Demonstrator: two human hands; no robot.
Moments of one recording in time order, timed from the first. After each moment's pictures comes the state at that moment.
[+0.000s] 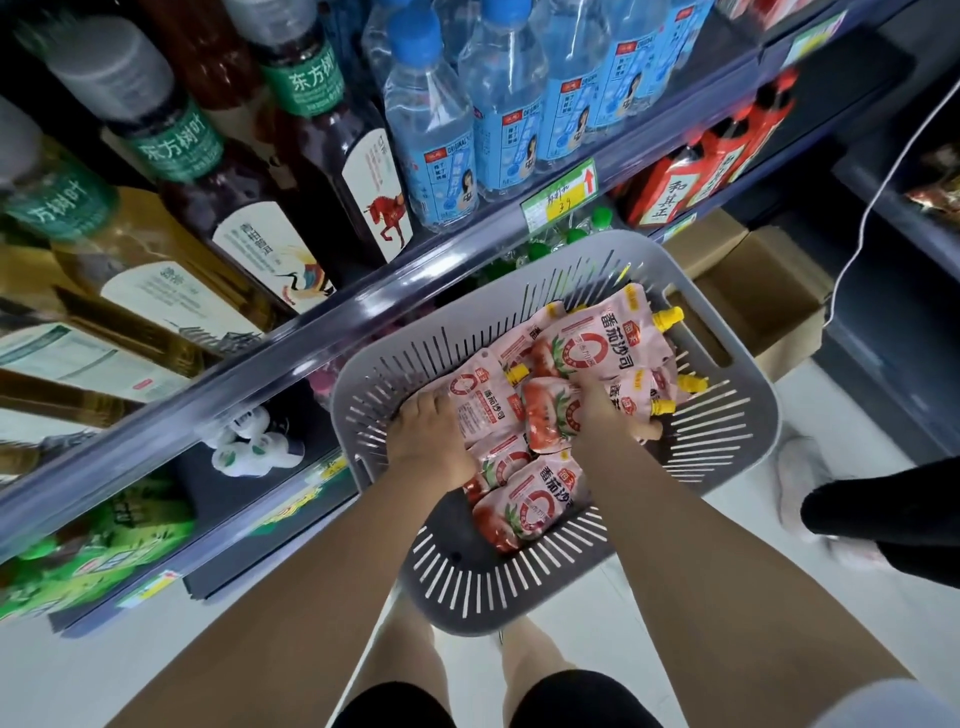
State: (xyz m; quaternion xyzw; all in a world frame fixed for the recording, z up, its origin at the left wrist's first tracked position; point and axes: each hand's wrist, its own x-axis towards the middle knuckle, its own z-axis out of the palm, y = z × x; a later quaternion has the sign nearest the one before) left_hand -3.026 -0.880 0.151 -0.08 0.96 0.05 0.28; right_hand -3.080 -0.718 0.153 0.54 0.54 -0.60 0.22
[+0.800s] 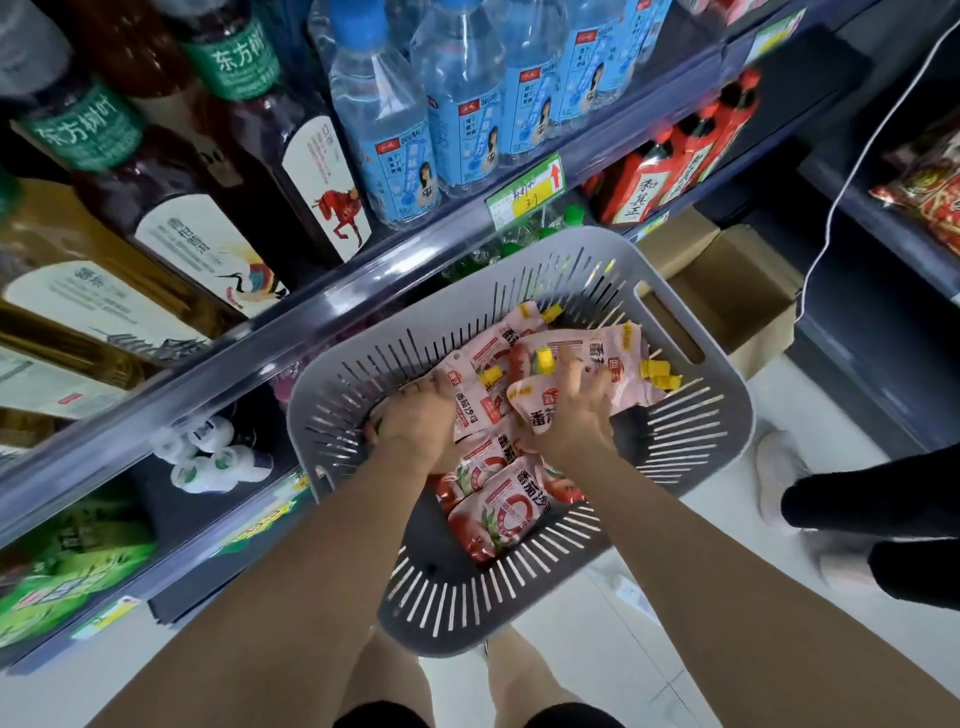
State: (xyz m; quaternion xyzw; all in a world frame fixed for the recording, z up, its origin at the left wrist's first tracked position) left_hand -3.059 -0.869 0.120 0.06 0.98 -0.06 0.20; right_hand -3.060 -0.695 0.138 0.10 0.96 -0.19 0.18
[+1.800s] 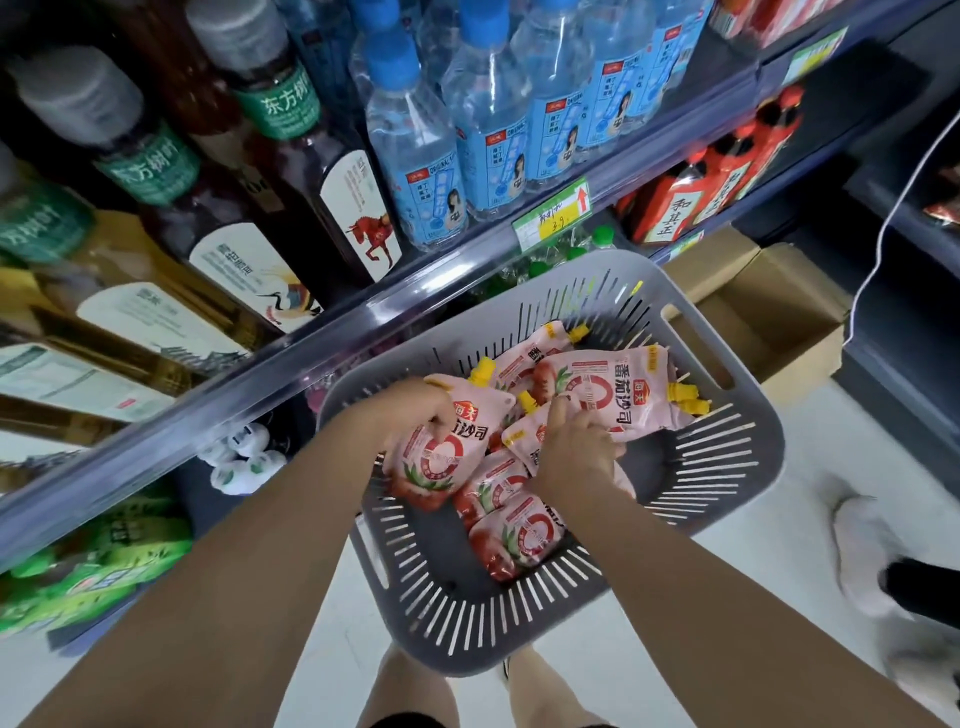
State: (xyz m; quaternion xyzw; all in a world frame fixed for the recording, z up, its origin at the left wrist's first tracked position) left_hand -3.086 -0.906 0.176 -0.26 0.77 0.42 0.42; right_hand -3.057 -0.721 0.148 -0.01 0.94 0.07 0.34
